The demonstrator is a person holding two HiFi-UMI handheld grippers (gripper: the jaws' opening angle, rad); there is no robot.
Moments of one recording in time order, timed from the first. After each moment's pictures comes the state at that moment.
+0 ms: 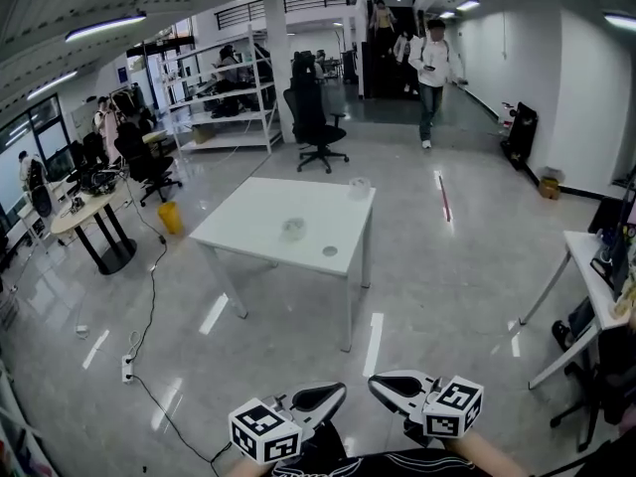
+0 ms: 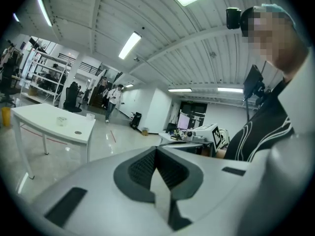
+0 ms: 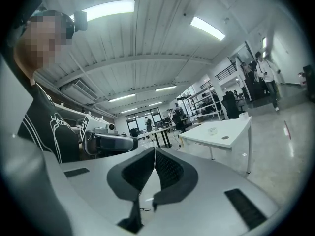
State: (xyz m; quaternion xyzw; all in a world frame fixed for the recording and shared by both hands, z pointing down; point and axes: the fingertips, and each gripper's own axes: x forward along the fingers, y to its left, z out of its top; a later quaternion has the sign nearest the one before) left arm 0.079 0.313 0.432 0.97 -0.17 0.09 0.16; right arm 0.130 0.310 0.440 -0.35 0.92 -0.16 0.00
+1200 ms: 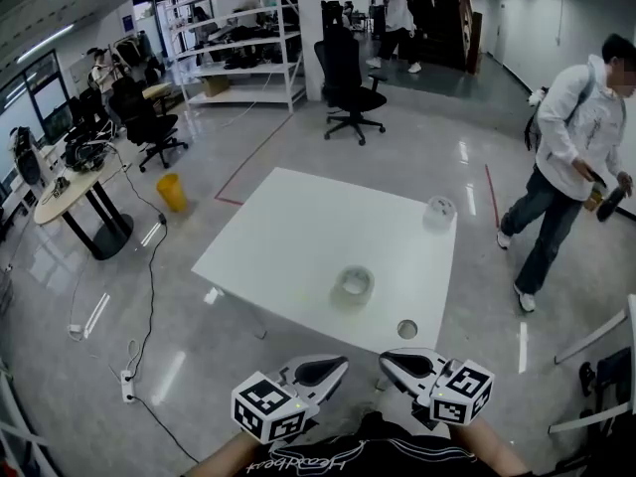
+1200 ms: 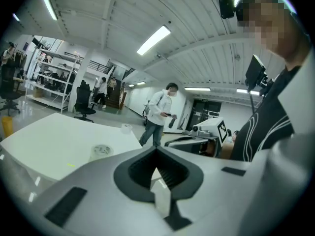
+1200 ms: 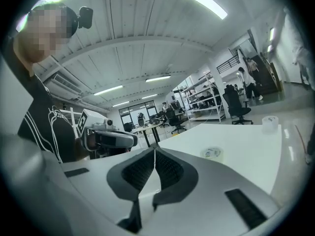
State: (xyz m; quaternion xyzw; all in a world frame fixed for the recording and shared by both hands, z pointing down) left arm -0.006 -0.150 0.456 0.96 -0.20 0.11 0.18; right arm 0.055 -0.148 0.462 -0.35 0.92 -0.18 -0.04
